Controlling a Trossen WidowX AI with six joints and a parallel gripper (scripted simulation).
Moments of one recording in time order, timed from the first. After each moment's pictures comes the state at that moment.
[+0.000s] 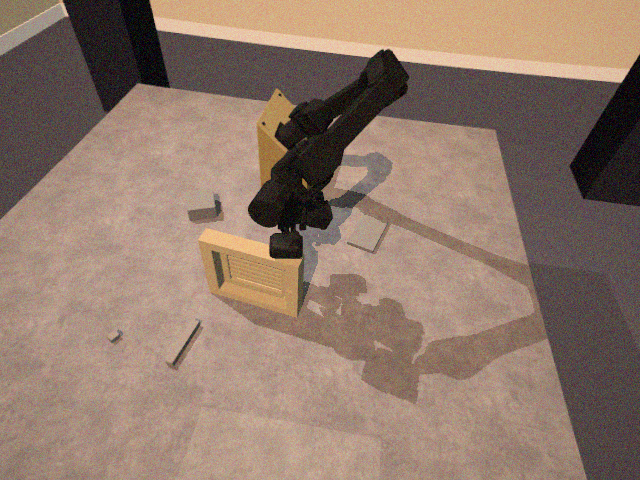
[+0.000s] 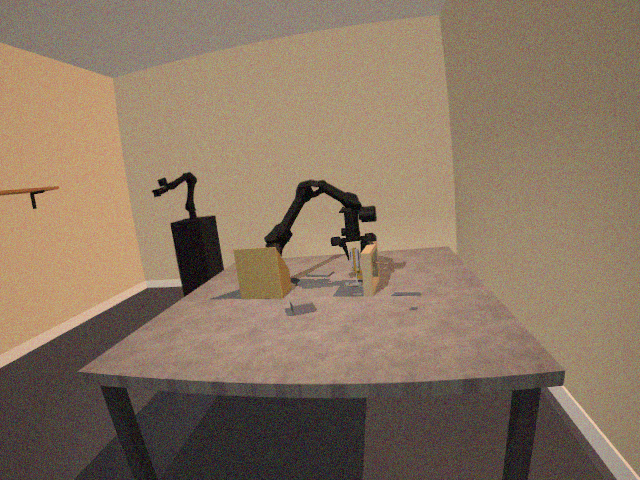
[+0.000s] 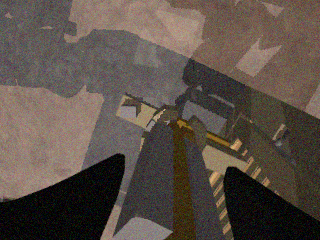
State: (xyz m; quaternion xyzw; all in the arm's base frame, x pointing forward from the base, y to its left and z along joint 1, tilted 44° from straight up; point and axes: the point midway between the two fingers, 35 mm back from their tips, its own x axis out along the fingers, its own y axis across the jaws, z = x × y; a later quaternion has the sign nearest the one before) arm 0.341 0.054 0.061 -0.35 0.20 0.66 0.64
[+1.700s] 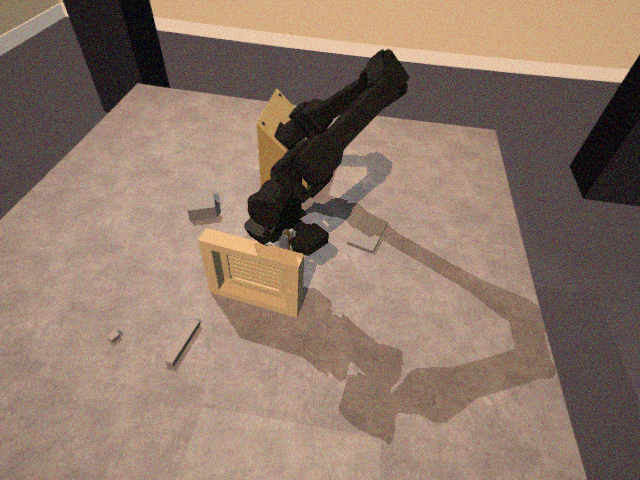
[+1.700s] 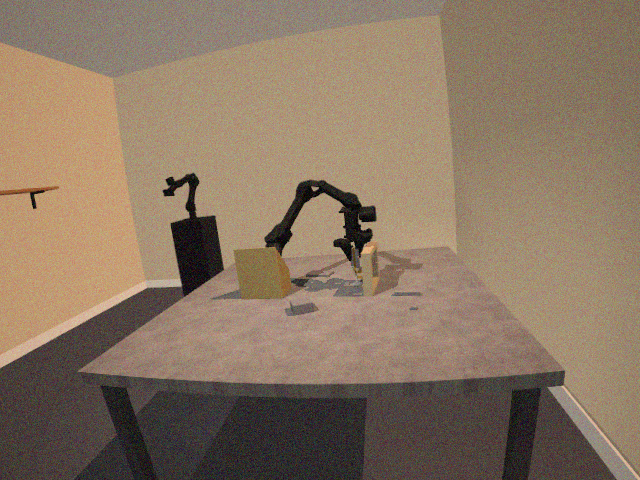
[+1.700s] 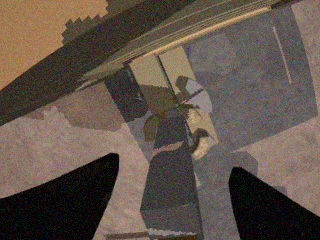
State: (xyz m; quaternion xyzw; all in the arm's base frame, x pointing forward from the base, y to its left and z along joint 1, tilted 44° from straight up) arm 0.341 0.053 0.061 0.47 0.68 0.05 0.55
